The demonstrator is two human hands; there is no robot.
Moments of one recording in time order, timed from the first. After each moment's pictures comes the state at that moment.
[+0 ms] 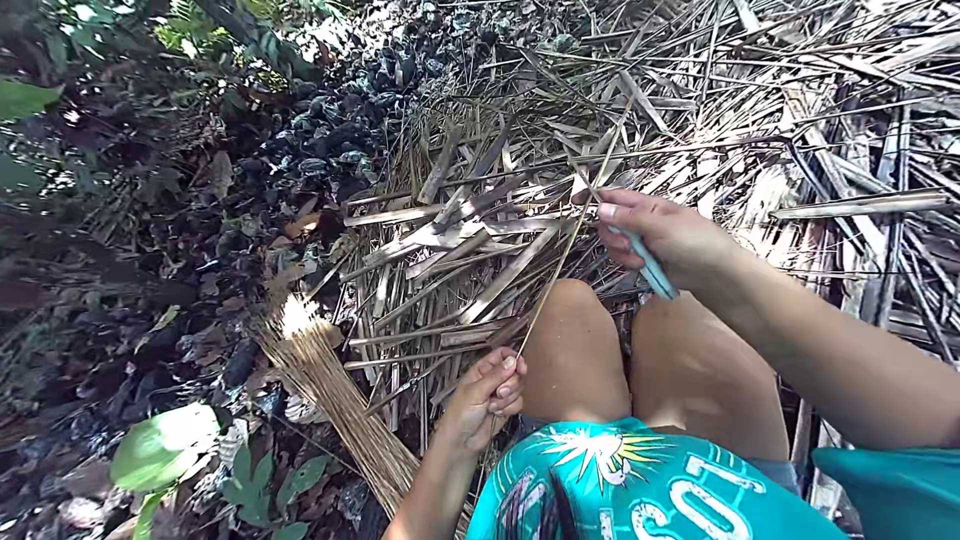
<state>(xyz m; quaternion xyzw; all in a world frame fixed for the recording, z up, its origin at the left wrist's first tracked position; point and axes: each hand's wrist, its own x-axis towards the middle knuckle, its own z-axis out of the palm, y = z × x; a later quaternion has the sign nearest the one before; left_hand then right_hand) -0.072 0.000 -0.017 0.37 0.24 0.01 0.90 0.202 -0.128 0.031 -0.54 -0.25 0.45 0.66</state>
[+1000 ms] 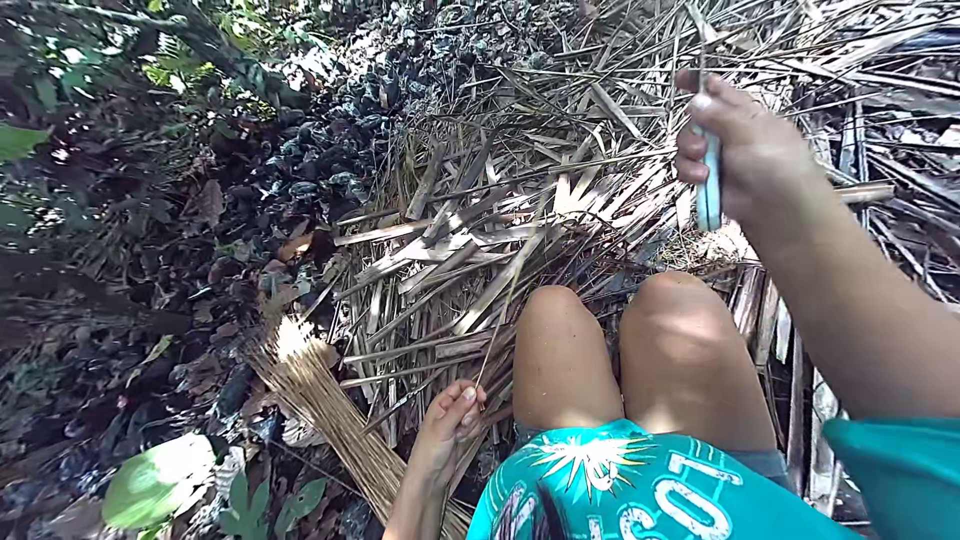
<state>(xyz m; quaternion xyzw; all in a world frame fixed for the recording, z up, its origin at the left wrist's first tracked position) -0.113 0.011 -0.029 0.51 0.32 0.06 0.80 0.267 -0.165 0.053 -0.60 -0.16 0.23 0.75</state>
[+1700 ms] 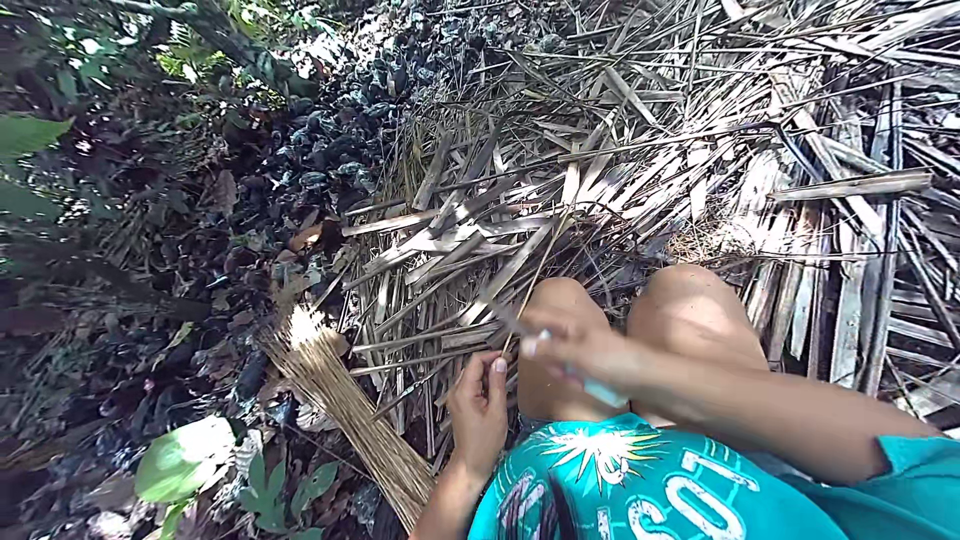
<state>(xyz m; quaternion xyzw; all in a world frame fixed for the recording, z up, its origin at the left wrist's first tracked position) -0.073 -0.030 -0.023 0.83 0.24 0.28 0.41 0.104 -0.141 0.008 -0.49 -0.28 0.59 0.57</state>
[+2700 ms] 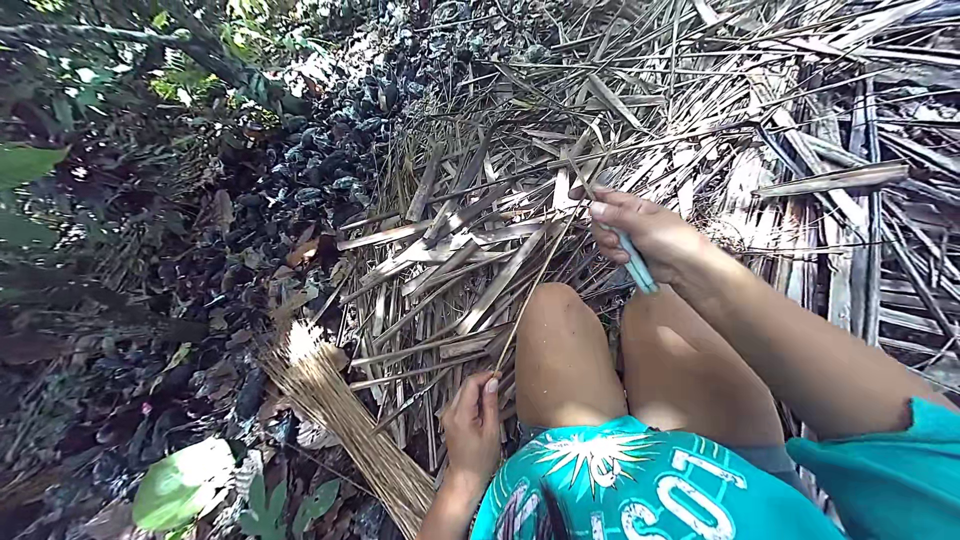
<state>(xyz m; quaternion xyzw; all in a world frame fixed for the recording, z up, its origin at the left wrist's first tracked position) -0.093 -0.023 -0.047 0.89 0.21 0.27 0.29 0.213 -0.150 0.004 -0.51 -0.19 0.42 0.72</state>
